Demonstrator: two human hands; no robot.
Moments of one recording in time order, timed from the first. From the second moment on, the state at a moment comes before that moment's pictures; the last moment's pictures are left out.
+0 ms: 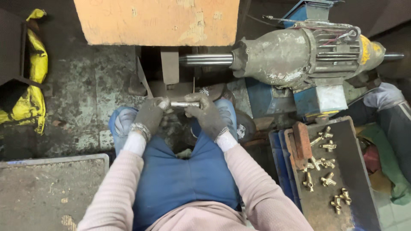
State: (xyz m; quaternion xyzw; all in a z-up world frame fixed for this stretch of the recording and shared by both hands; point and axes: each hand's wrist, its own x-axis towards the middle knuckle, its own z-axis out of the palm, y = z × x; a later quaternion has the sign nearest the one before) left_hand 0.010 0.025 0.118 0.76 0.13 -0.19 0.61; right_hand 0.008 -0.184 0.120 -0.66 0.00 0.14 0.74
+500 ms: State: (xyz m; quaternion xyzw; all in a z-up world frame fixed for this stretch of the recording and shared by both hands) left_hand 0.040 0.023 0.084 0.50 0.19 -0.27 0.80; right_hand 0.068 -0.178 0.082 -0.67 -0.01 0.17 0.72
